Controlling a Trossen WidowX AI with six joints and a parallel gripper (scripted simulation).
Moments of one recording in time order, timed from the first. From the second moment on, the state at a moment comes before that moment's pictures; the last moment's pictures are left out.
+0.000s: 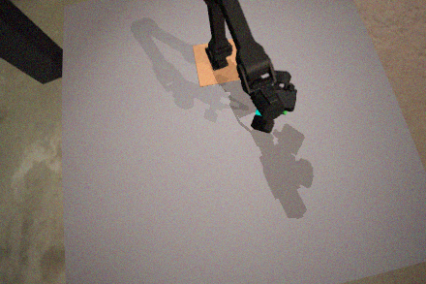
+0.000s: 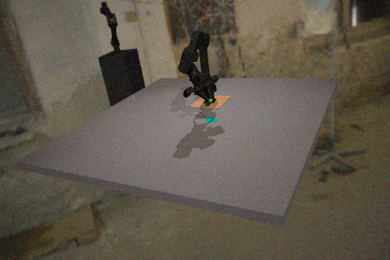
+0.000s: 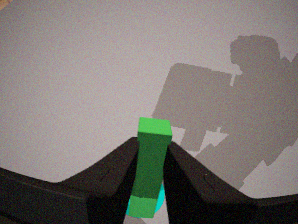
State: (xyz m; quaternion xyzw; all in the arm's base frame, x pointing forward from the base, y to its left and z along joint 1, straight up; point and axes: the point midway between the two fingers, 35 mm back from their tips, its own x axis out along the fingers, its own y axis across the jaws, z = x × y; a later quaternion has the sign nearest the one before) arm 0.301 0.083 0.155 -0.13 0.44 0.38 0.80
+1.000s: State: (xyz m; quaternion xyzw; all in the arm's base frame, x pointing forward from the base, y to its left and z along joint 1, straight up) arm 0.306 0.078 0.156 -0.07 0.36 0.40 0.84
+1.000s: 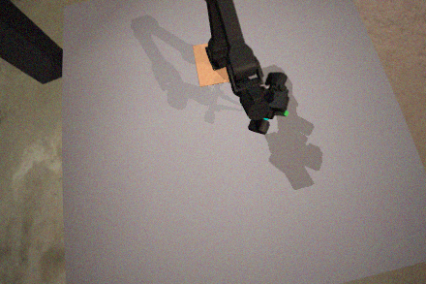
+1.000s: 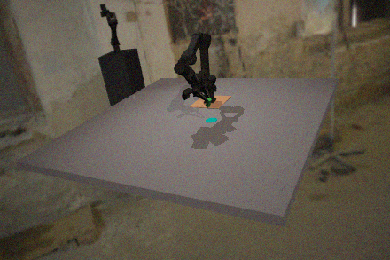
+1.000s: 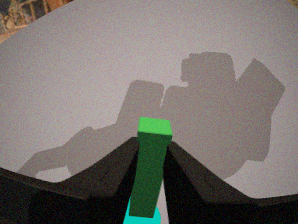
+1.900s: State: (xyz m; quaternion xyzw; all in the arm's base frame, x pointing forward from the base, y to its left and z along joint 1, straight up) arm 0.304 0.071 0.160 -0.04 0.29 0.41 0.86
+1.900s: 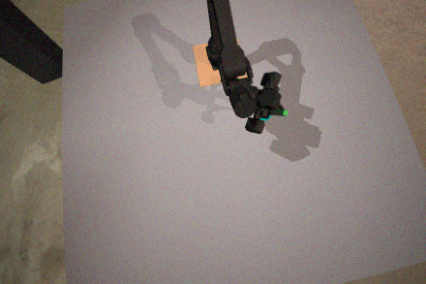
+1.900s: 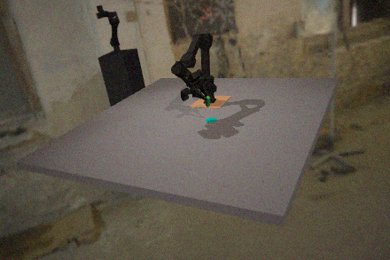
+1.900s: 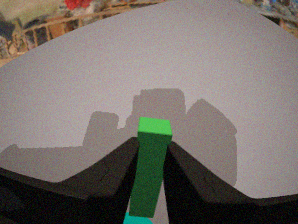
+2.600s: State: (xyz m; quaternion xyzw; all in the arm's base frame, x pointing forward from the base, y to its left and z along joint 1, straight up) arm 0.297 0.065 0.163 -0.03 0.22 0.43 0.88
